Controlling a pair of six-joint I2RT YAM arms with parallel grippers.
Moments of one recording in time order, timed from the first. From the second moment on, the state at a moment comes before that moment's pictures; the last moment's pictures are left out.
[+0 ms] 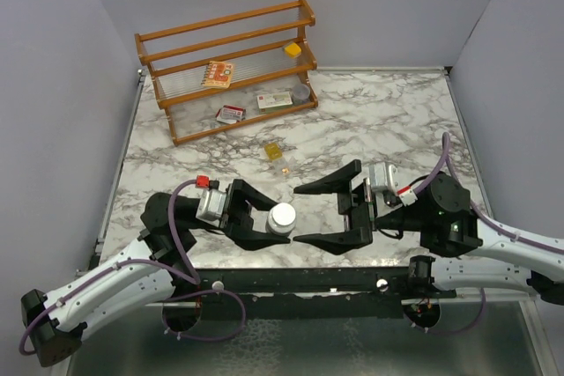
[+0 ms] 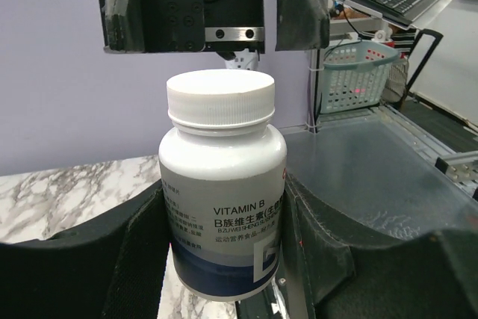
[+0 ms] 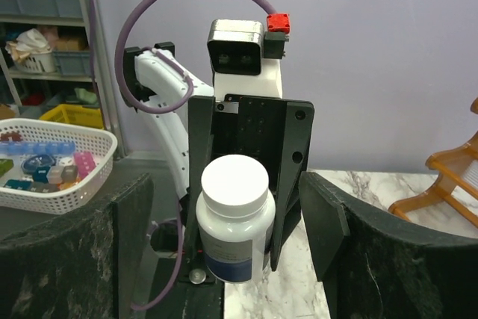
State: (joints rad) left arm -0.90 0.62 0.53 0.55 0.79 -0.30; right arm 1.31 0.82 0.96 0.15 -0.26 -0.03
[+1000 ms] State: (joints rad) left arm -0.90 0.64 0.51 0.64 0.86 -0.33; right arm 1.31 0.92 0.93 0.27 -0.34 0.02
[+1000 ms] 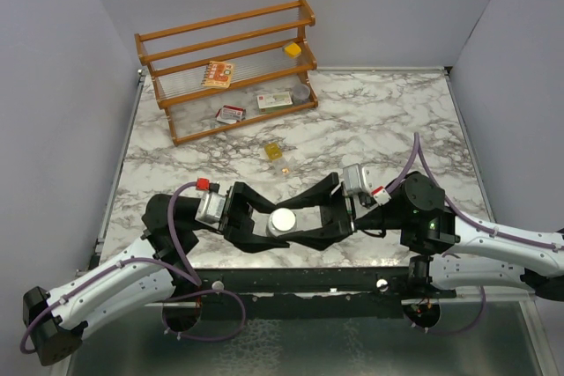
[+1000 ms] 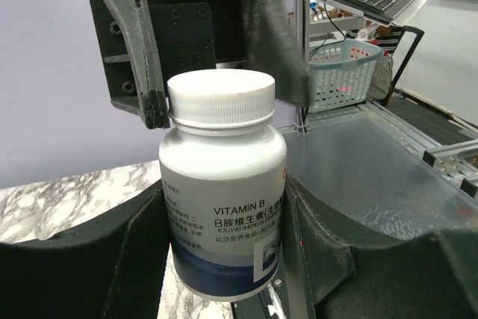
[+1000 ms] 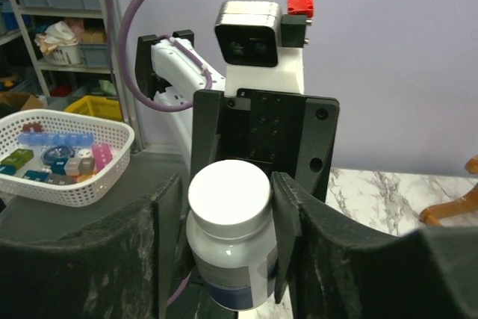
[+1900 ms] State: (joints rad) left arm -0.91 0.58 0.51 0.55 0.70 -0.28; right arm 1.31 0.93 0.96 0.24 -0.25 -0.02
